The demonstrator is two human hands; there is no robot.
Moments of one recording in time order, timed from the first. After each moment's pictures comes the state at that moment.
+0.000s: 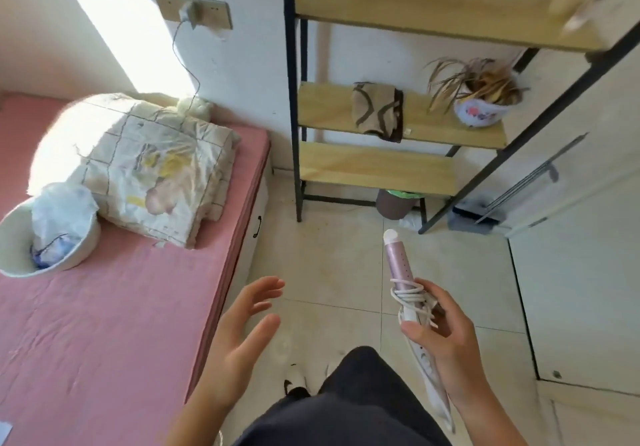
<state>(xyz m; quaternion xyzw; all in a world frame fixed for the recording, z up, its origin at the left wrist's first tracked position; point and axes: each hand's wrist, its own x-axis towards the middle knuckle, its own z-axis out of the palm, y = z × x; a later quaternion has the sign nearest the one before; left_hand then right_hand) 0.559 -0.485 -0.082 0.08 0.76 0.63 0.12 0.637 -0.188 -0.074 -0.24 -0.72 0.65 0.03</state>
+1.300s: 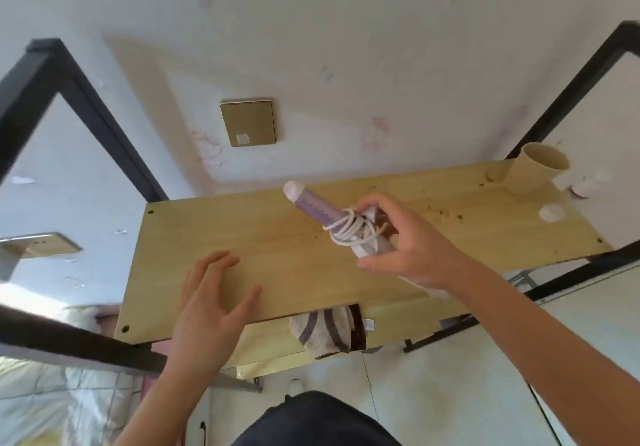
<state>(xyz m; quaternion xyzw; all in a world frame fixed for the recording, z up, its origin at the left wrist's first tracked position) -0.093 -0.192 -0.023 0.18 0.89 0.42 0.03 -0.009 0.118 0.058 -0.05 -0.89 0.46 0.00</state>
